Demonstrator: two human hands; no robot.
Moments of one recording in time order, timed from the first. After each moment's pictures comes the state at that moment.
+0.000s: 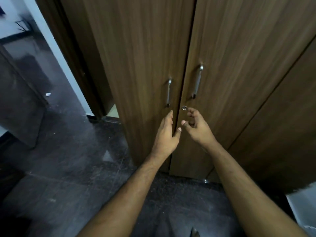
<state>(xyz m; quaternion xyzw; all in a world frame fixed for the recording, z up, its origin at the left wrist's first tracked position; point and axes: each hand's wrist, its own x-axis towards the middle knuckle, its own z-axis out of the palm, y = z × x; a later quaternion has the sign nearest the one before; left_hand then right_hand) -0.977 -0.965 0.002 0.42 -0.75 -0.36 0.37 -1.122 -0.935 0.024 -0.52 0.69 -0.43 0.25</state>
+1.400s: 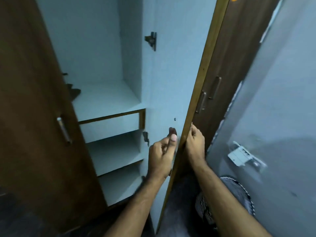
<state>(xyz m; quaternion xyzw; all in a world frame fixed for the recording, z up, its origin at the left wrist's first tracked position) -1.137 -0.804 0.066 0.16 -0.70 -0.61 0.34 -1.255 -0.741 0.066 -0.19 0.77 -0.60 -0.04</state>
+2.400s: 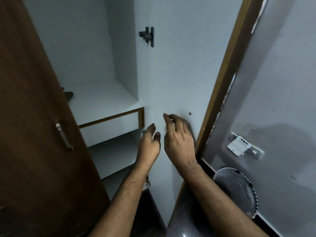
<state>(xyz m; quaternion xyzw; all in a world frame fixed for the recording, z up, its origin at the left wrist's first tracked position) -1.148 -0.883 0.061 0.23 -0.74 -0.58 0.23 -1.195 -0.785 0.072 -0.36 0.85 -0.21 -0.33</state>
